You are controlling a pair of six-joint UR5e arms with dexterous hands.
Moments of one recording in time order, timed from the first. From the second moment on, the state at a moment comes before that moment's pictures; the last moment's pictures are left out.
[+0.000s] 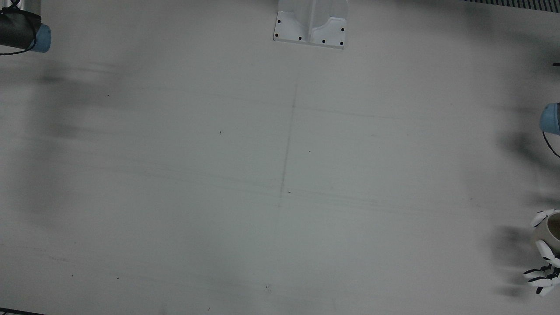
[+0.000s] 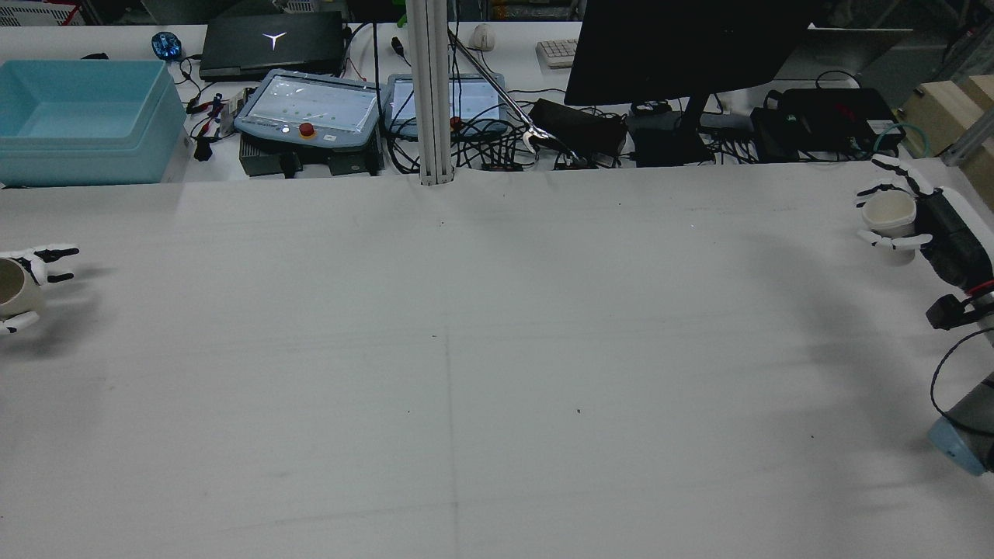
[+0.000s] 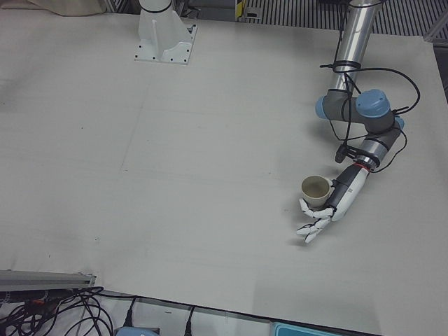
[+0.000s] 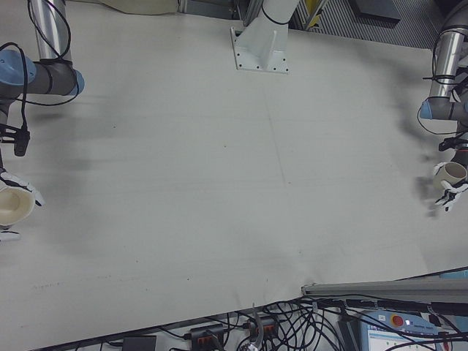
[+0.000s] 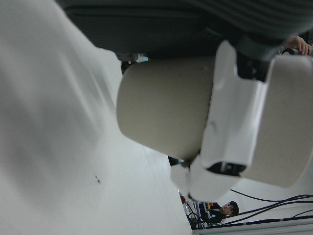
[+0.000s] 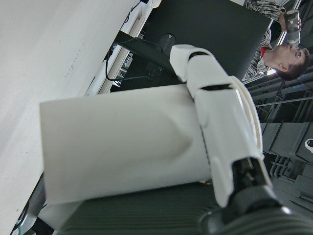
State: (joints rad) left arm -1.09 -1.68 -1.16 -0.51 1.58 0.29; right arm 1.08 -1.47 1.08 -2.60 -1.06 -0.51
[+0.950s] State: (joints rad) left arm -1.03 -1.68 -1.15 -0.50 1.56 0.32; right arm 1.08 -1.50 1.08 -2.58 -1.05 -0.44
